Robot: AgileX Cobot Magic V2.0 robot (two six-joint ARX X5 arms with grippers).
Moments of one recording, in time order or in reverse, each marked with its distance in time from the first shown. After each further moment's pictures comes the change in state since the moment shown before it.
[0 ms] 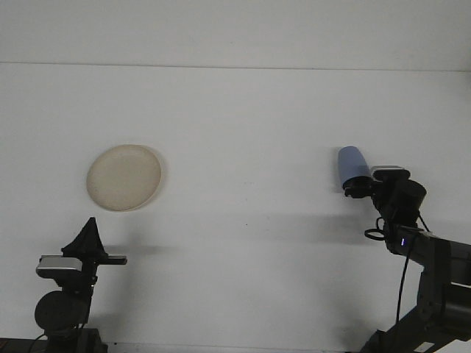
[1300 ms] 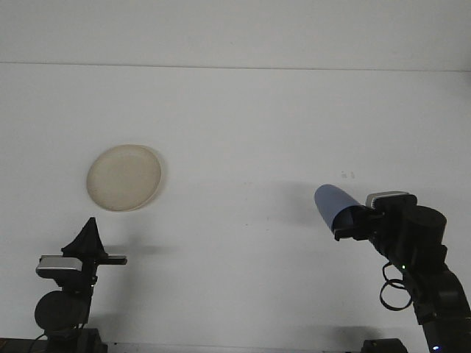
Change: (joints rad) left arm 0.000 0.000 0.000 0.000 0.000 0.000; right arm 0.285 -0.911 0.161 -1.247 0.028 0.135
